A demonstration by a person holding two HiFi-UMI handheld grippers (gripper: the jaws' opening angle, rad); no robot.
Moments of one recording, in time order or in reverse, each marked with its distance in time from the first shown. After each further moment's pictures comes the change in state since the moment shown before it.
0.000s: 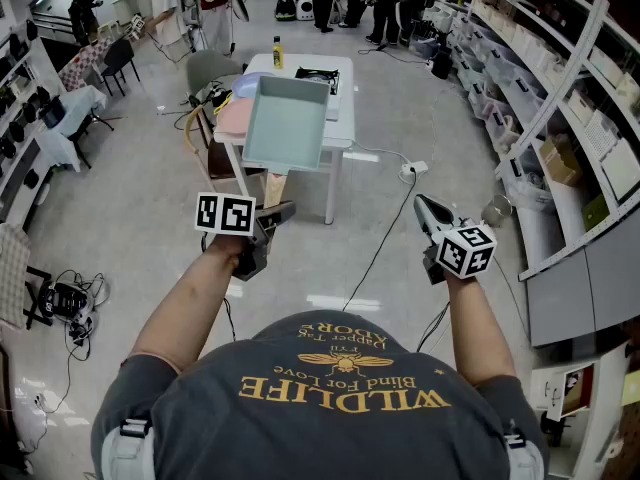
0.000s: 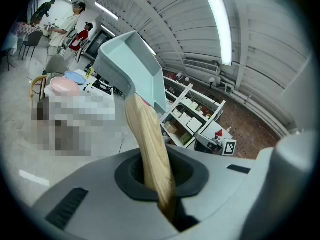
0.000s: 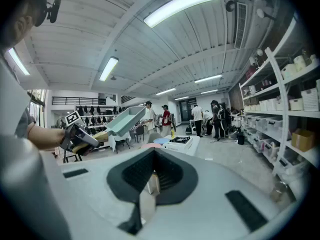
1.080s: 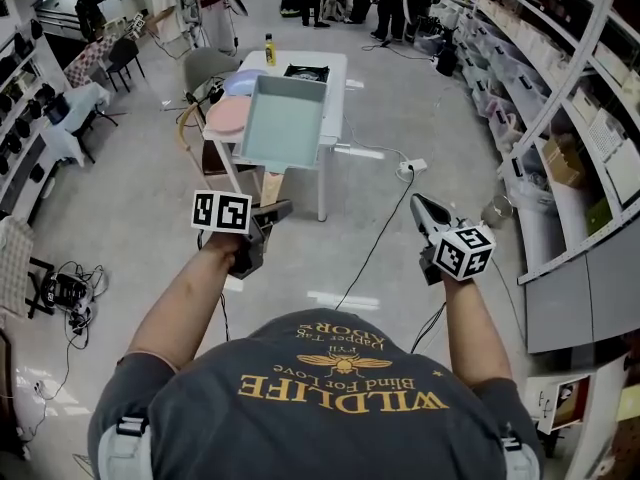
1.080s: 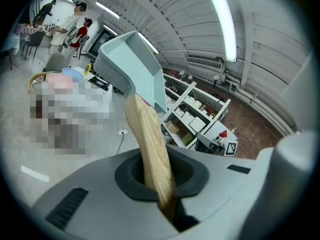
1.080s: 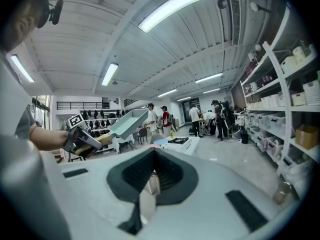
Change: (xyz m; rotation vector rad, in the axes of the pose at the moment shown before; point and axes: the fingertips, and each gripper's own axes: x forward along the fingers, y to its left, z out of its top) left arm 0.070 -0.042 -0.006 -0.021 0.006 0.037; right arm -0.035 -0.069 0.000 0.022 -0.017 0.057
